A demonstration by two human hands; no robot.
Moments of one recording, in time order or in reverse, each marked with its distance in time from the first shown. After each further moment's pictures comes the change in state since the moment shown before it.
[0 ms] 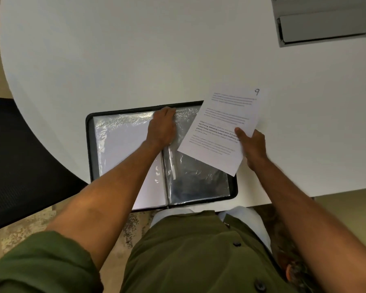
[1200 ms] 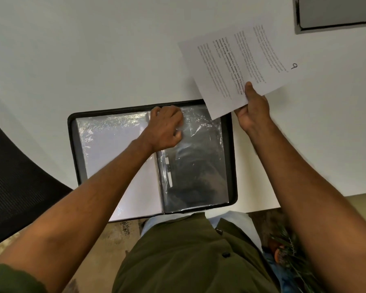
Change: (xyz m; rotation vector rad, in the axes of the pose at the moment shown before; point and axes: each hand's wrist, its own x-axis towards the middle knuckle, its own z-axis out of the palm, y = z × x) left_hand 0.029 -0.002 -0.008 0.127 -0.126 0.369; right_hand 0.097 -0.088 0.058 0.631 0.038 0.254
